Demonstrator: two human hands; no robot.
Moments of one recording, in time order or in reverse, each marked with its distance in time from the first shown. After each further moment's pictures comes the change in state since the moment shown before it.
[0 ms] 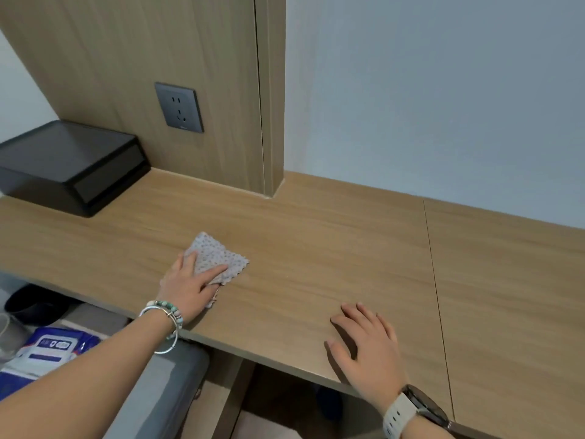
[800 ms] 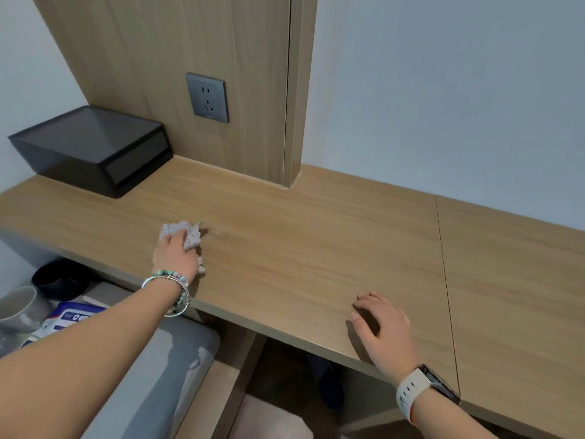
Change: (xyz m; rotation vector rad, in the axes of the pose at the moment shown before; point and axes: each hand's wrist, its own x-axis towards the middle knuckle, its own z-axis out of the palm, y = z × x) left_hand -0.004 -0.037 -0.010 -0.443 0.324 -0.369; right_hand -0.007 0.000 -0.003 0.242 0.093 0.039
